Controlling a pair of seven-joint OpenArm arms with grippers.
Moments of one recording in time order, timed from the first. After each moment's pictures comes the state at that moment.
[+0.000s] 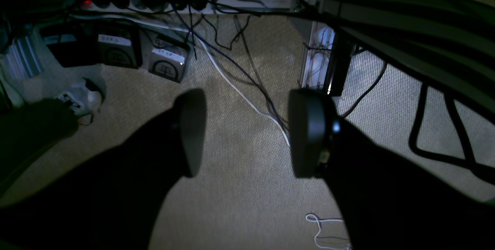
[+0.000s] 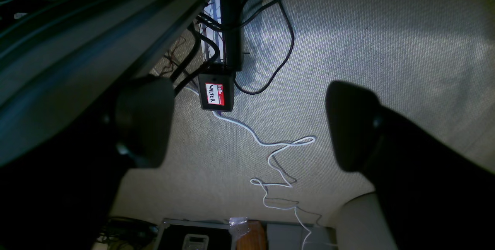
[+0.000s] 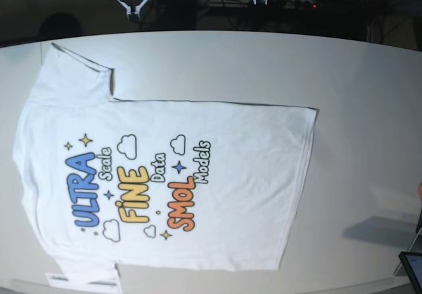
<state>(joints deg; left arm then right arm) 14.5 -1.1 -7.7 15.4 5.4 -0.9 -7.1 -8.5 -1.5 1.1 16.6 -1.2 3.3 -7.3</state>
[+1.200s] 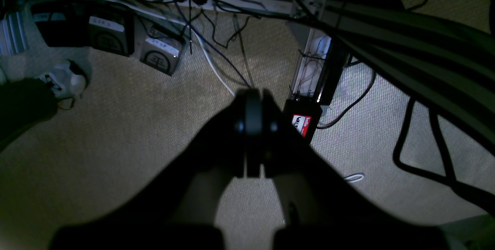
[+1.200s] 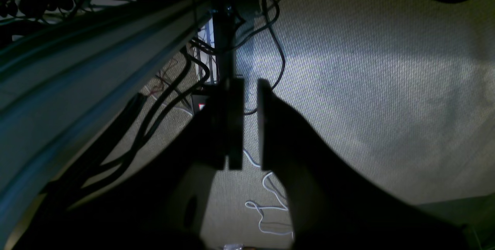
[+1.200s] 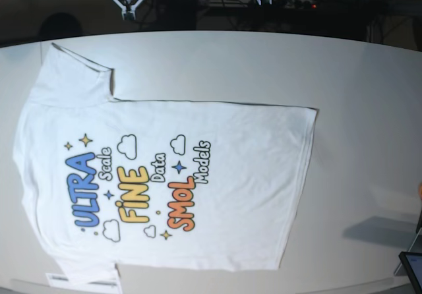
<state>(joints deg) 14.5 -1.3 -7.1 15.4 -1.9 -0.9 -7.1 -9.7 -0.4 1.2 16.3 -1.6 3.5 0.1</state>
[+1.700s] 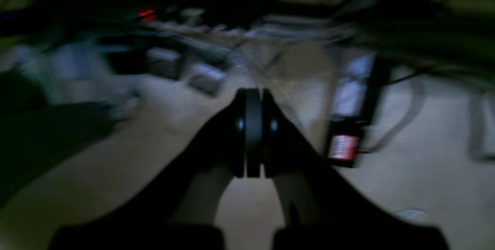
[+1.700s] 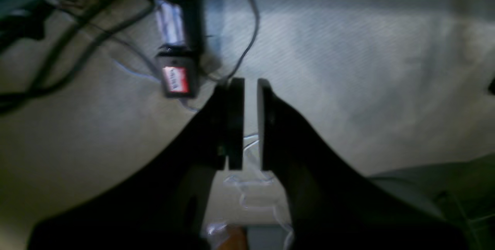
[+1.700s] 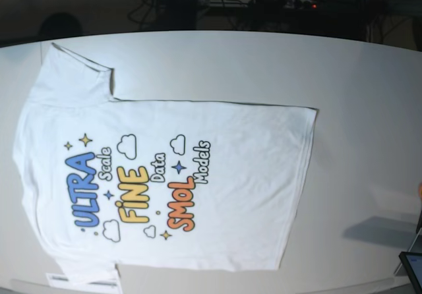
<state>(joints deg) 29.0 -5.9 -6.9 26.7 -1.9 -0.5 -21.0 -21.4 3.8 1.5 24.0 -1.4 3.2 1.5</state>
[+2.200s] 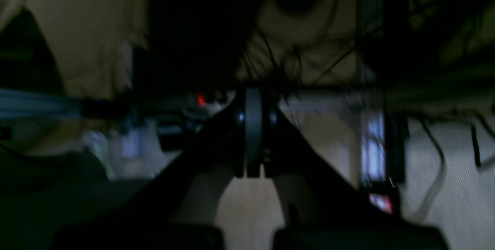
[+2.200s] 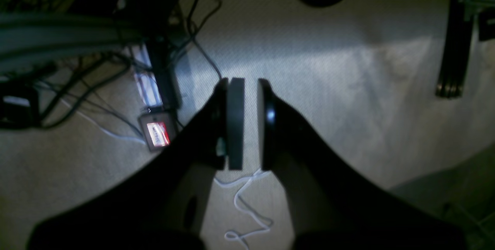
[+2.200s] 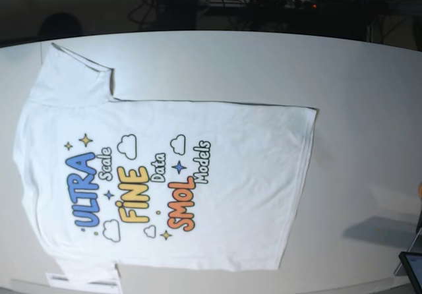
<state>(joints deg) 50.4 -7.7 -11.1 50.8 -2.0 -0.8 -44.4 -49.4 0.3 15.2 68.3 -1.5 3.6 1.9</state>
